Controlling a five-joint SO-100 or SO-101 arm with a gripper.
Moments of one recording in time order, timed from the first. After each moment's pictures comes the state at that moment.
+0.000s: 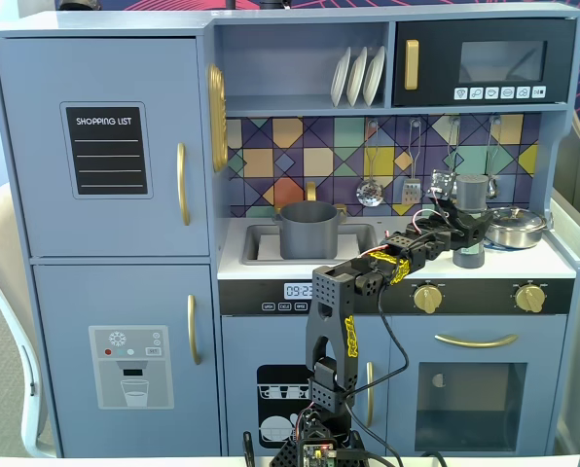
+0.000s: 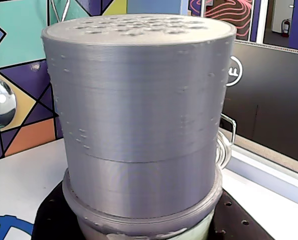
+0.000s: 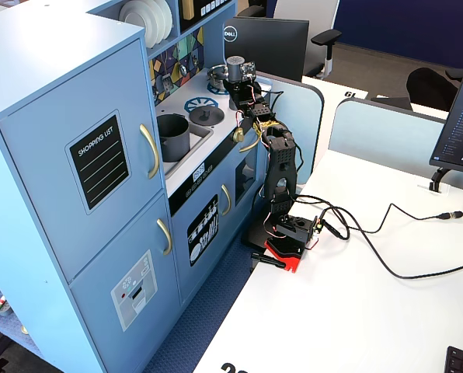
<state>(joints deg) 50.4 90.6 91.8 -2.5 -86.0</state>
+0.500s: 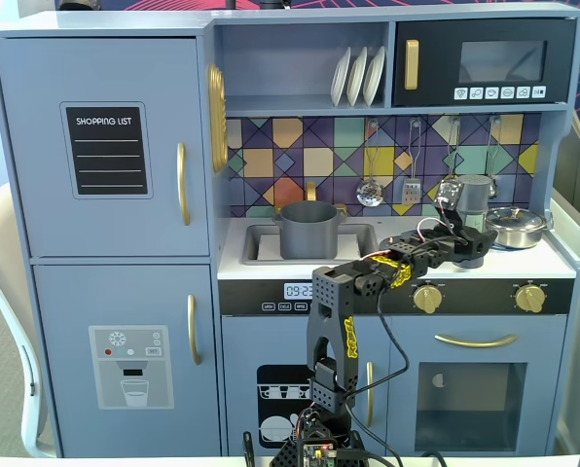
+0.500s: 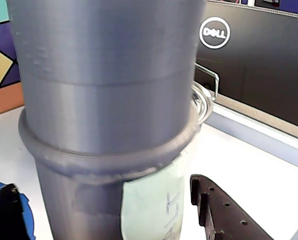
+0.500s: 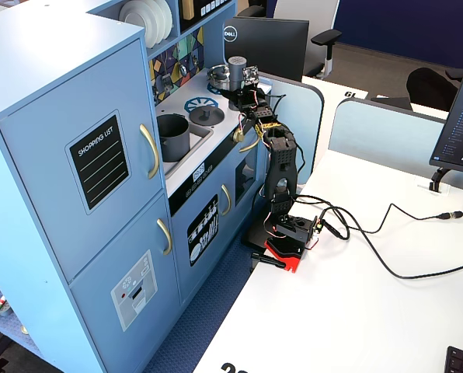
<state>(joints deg) 52.2 93.2 96.9 -1.7 -85.4</state>
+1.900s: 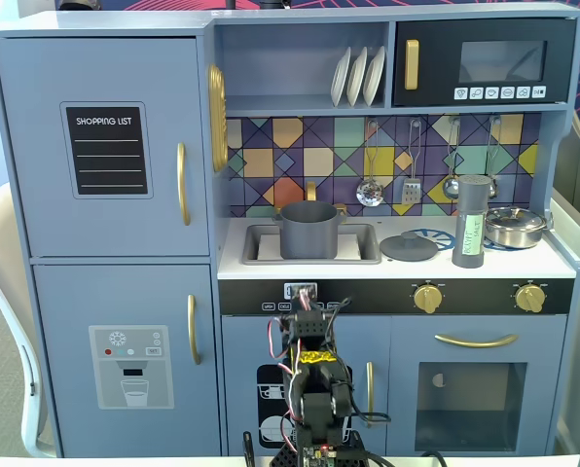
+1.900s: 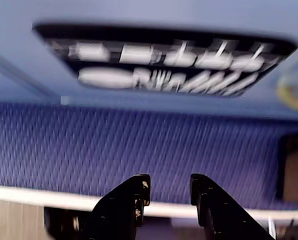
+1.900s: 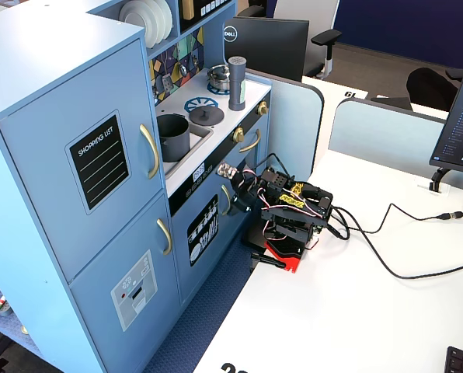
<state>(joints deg) 2.4 183.6 175.6 66.3 -84.9</state>
